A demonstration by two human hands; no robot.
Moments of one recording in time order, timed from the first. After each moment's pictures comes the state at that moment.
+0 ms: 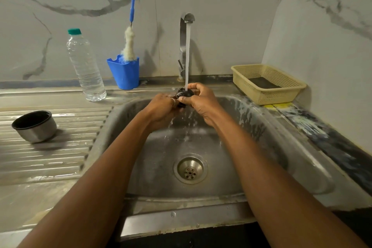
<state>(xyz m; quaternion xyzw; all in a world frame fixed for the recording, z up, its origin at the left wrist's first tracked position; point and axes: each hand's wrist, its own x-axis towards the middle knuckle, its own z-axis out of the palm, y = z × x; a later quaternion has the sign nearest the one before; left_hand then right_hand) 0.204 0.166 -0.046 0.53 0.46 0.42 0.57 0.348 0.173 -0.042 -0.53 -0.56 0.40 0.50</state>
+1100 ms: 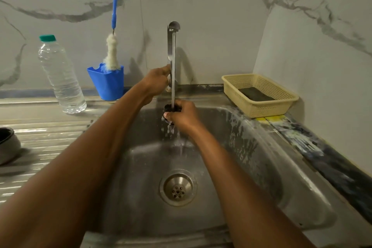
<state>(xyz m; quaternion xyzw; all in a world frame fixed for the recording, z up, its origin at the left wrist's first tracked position) 0.224 0.256 0.013 0.69 0.53 0.36 0.34 0.342 0.199 -0.063 -0.56 -0.60 0.36 0.45</state>
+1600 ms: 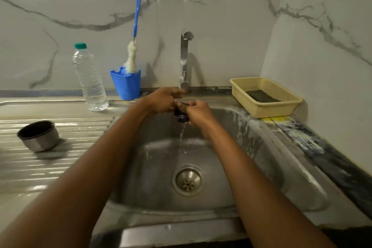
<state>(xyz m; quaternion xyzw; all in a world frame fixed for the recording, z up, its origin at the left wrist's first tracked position) 0.200 0.196 0.002 0.72 0.52 0.27 0.37 0.347 0.173 -0.038 -0.55 -0.55 0.42 0.46</state>
